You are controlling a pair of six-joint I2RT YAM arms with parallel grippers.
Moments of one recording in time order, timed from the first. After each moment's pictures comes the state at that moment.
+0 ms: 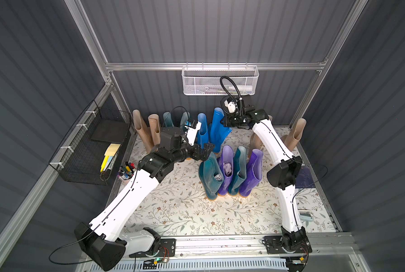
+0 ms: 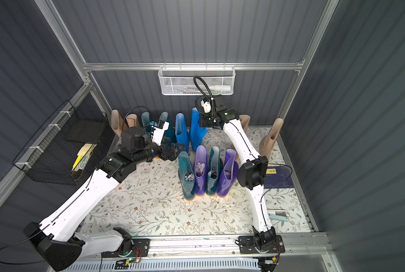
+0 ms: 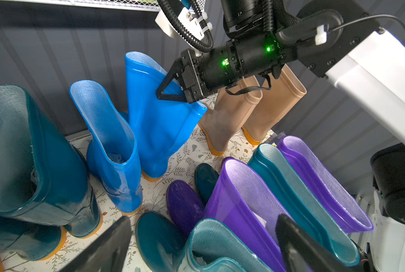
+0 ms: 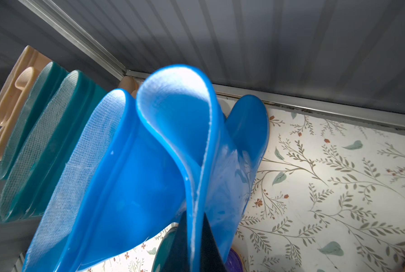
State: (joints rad) left arm -0.59 1.26 1.36 -0.48 0.22 -0.15; right arm 0.40 2.31 2.55 -0.92 -0.33 0.24
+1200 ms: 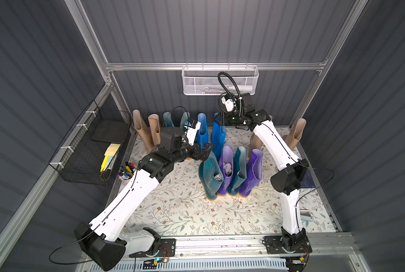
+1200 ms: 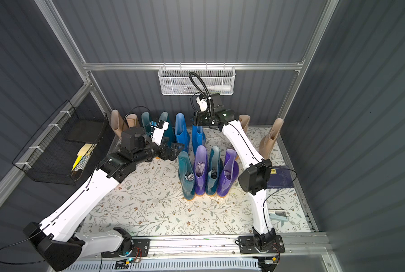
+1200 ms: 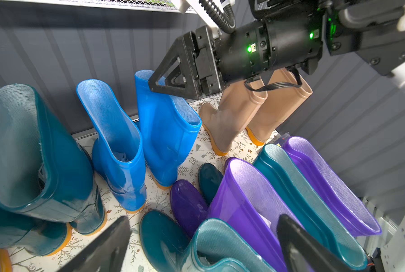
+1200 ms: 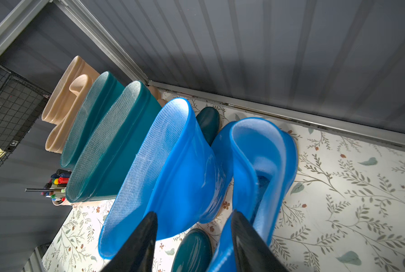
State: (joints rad) left arm -0.59 1.26 1.36 -0.49 0.20 -0.15; right arm 0.46 2.17 2.43 -0.84 -0.30 0.27
